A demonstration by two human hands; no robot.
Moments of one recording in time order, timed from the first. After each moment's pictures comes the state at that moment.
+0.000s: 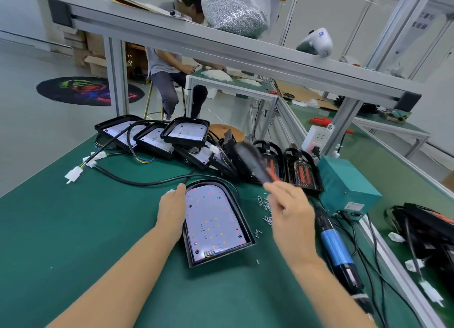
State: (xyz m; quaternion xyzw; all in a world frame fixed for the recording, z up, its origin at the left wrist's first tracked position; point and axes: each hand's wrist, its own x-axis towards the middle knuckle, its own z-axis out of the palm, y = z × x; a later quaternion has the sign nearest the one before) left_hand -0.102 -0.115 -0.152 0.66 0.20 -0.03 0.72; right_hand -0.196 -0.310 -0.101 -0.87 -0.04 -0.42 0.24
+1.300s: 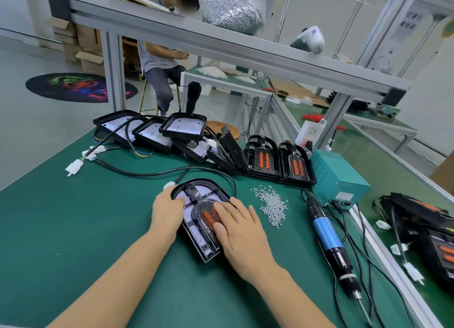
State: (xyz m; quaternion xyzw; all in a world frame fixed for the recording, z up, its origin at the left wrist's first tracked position) left_hand -0.137 -0.101 -0.154 0.73 0.10 0.01 0.67; right_hand -0.222 -0.258 -0.147 -0.98 -0.11 -0.12 0.10
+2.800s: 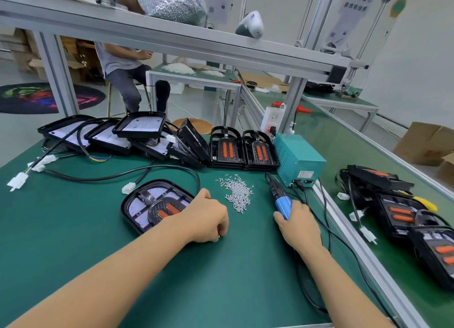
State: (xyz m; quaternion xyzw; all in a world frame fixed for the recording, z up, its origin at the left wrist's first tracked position) left_hand -0.169 -0.206 -0.121 0.87 -0.49 -0.04 0.02; right_hand -0.251 -0.424 -0.153 -0.93 0.31 -0.09 0.16
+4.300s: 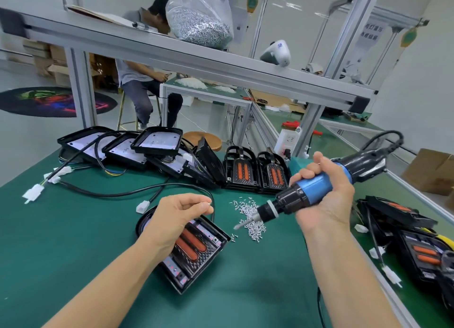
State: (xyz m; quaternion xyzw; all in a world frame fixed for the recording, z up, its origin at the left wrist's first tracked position) left_hand -0.159 -0.136 -0.098 0.63 -0.11 -0.09 0.76; right_hand -0.221 -0.343 -0.009 -0.29 0.05 -0.28 0.91
